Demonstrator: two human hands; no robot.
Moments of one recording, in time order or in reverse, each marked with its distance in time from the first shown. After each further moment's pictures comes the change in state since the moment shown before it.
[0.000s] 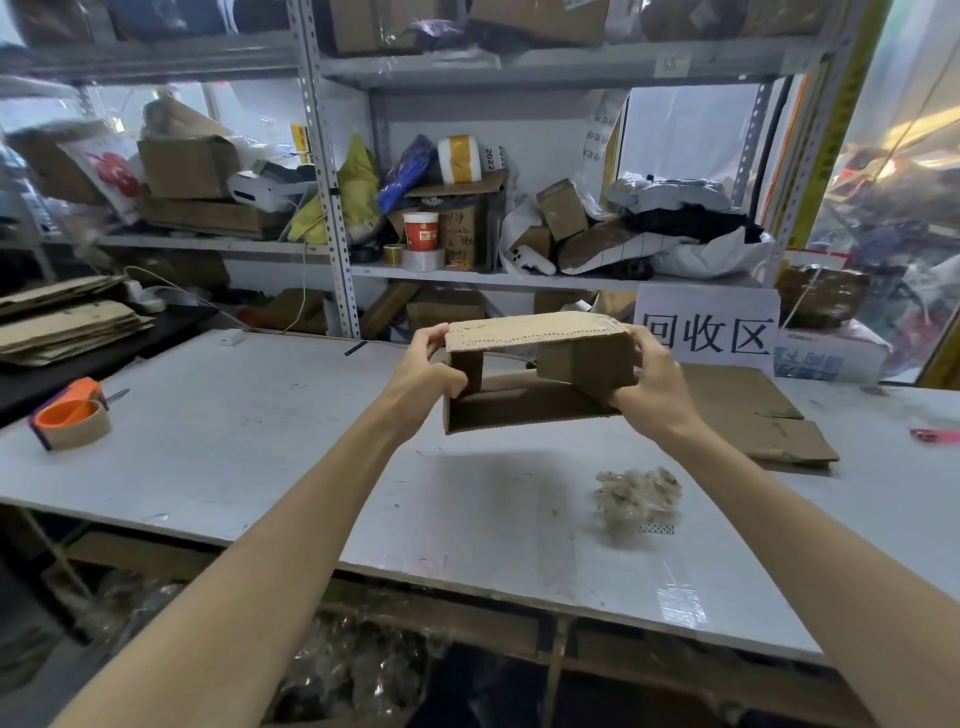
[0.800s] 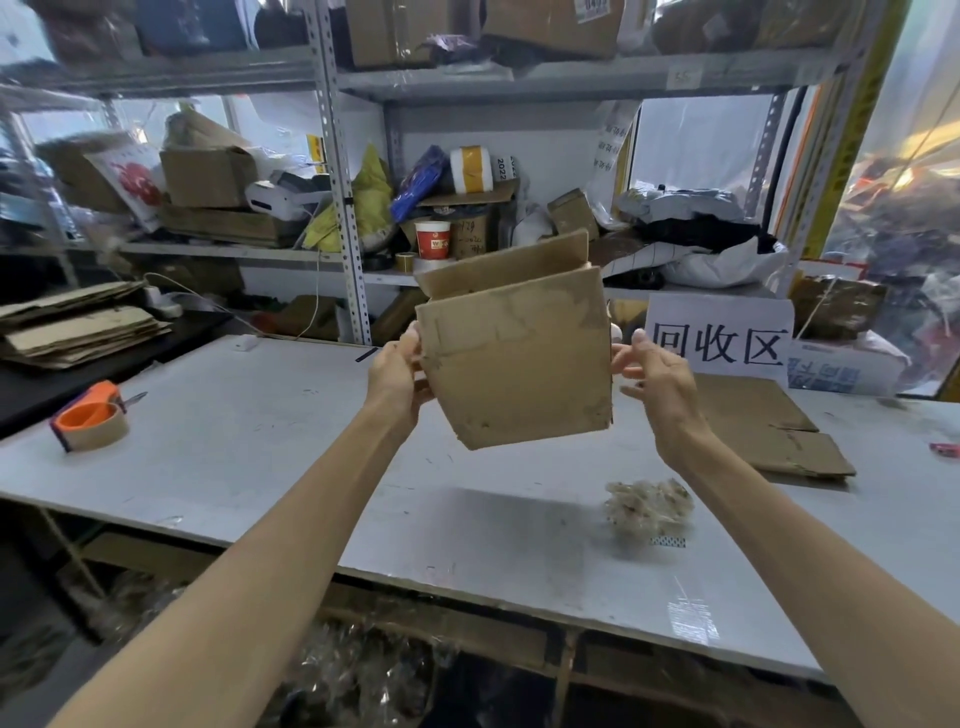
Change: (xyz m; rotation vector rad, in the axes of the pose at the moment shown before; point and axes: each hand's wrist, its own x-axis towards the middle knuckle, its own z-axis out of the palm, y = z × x) left_hand 0.019 -0.002 -0.015 -0.442 0.363 -0.087; right_hand -0.002 -0.017 0.008 0.398 0.100 0.168
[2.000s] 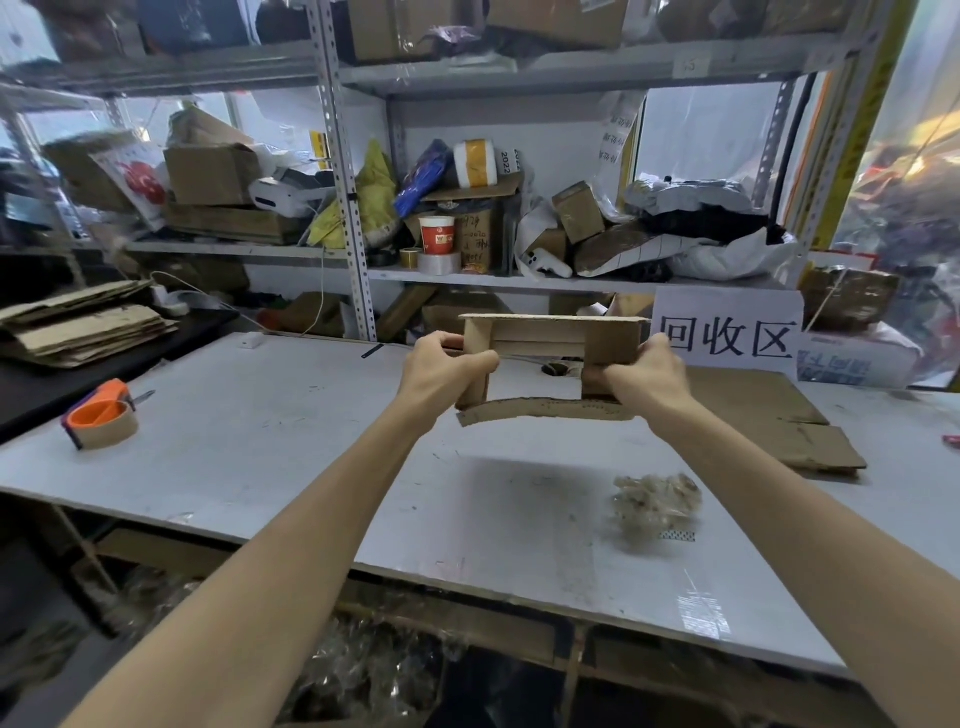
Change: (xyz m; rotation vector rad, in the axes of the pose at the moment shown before) left_hand -0.012 -0.003 0.012 0.635 -0.140 0.218; right_hand 0.015 -0.004 0.015 -0.515 0.041 0.164
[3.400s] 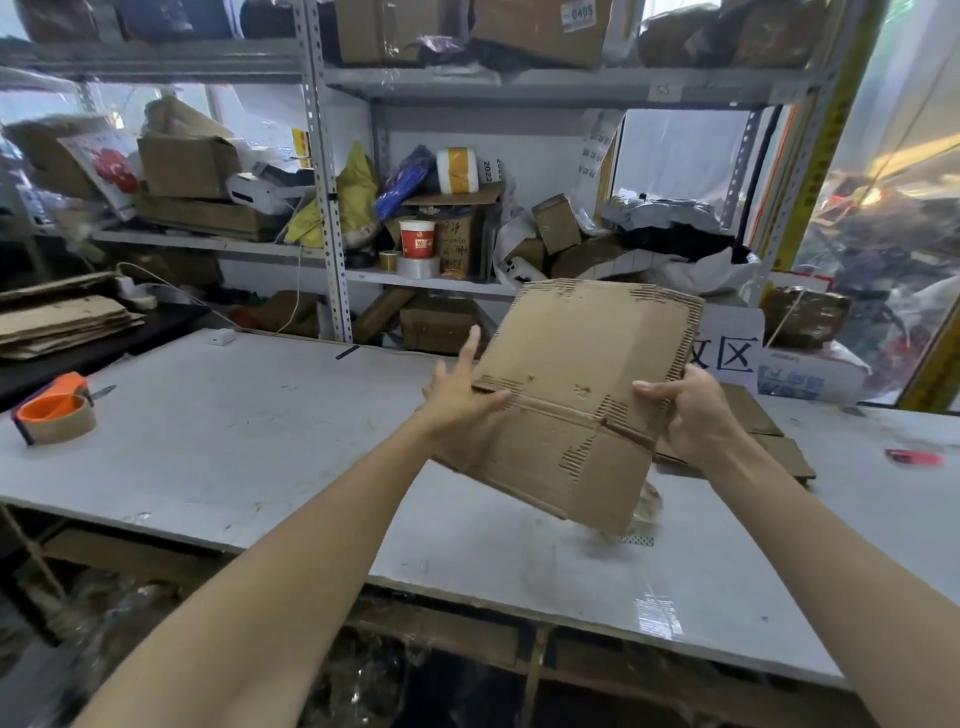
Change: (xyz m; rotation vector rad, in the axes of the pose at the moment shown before) left_hand 0.001 -0.002 0.048 0.301 -0.273 -0.035; right_hand 0.004 0.042 -0.056 0.963 -0.179 0.163
